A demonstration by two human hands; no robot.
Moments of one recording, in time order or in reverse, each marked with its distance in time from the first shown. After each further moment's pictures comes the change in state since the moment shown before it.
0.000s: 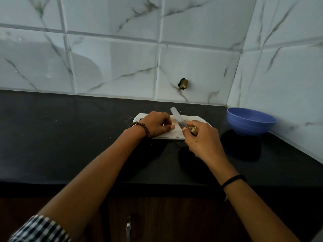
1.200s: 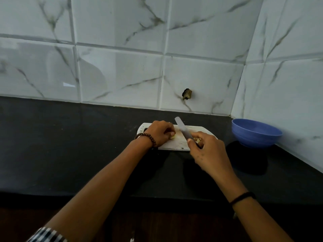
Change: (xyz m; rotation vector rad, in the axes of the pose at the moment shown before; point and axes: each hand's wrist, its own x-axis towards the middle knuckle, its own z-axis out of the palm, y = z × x) left_hand 0.000 -0.003 0.000 -0.072 0.066 -0.061; right_hand 0.000 -0.001 0.000 -0.062 -0.003 -0.012
